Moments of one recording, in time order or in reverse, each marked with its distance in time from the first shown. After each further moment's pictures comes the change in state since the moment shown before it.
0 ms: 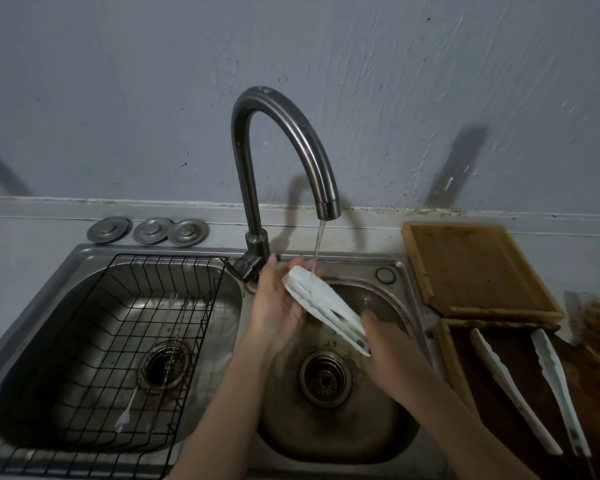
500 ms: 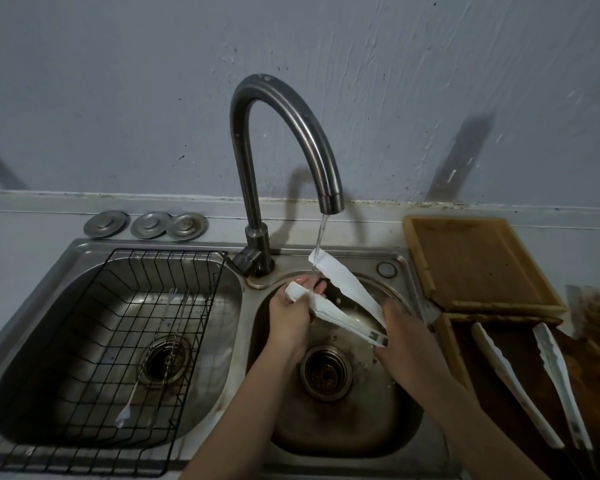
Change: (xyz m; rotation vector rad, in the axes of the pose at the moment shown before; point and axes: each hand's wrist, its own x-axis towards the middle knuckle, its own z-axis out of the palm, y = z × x) left_hand 0.010 -0.040 -0.011 0.253 0.270 0.105; right_hand -0.005 0.003 -0.014 -0.008 0.084 0.083
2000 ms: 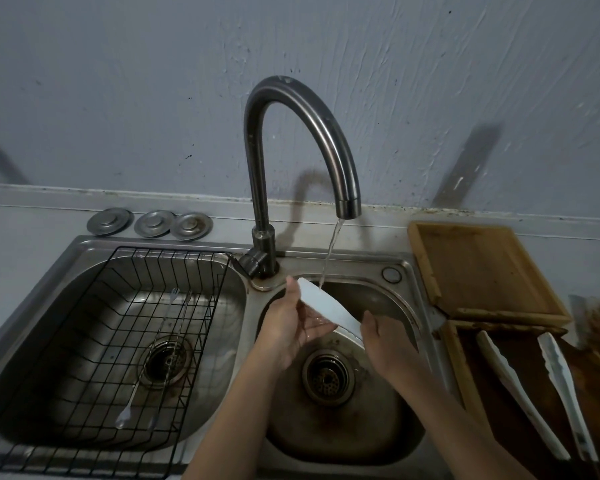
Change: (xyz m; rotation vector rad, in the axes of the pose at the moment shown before) left_hand -0.006 0.022 -0.018 0.121 -0.145 -0.211; right_hand 0.026 -0.009 0.033 0.388 -0.022 0.096
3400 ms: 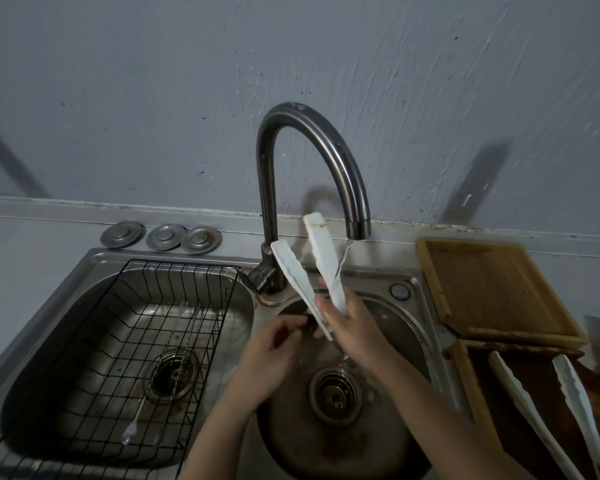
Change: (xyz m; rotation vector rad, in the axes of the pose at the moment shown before) left_hand -0.038 0.010 -0.035 0.768 0.045 0.481; right_hand 0.020 -0.069 0.010 0.529 -0.144 -0.142
